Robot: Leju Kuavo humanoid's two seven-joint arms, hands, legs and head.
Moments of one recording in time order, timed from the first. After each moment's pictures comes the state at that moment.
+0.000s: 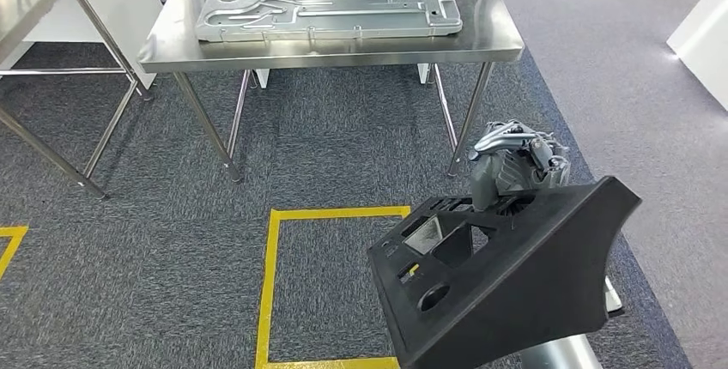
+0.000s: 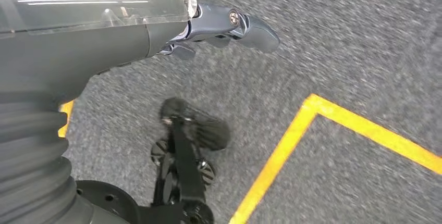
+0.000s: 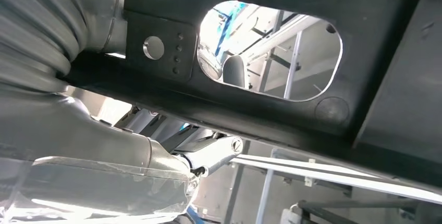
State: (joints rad) left arm -0.08 0.00 1.37 -0.24 -0.86 -0.04 -0.31; right arm -0.25 -0.11 0.26 -1.89 0.15 -0.21 -0.70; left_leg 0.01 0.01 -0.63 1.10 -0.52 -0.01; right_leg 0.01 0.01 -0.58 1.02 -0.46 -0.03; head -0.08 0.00
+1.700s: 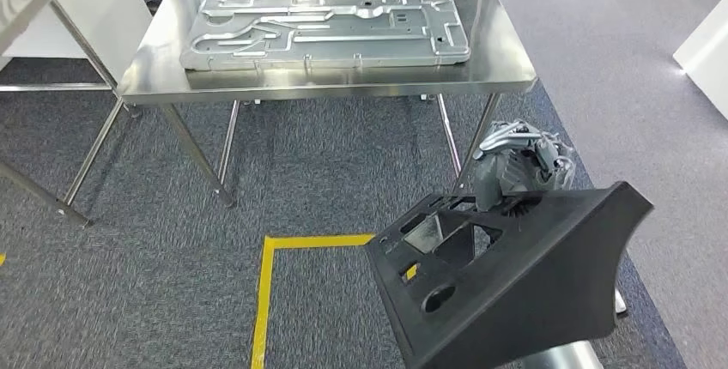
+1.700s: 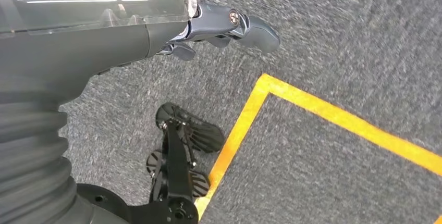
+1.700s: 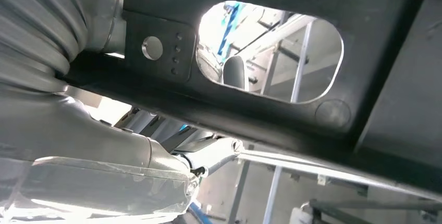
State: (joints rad) left arm -0.08 0.01 1.37 -0.24 -0.87 -0.05 -0.32; right arm -0.25 -0.11 0.25 -1.90 0.15 -0.23 -0.70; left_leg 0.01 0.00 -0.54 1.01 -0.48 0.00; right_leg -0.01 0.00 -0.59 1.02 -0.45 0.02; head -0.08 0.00
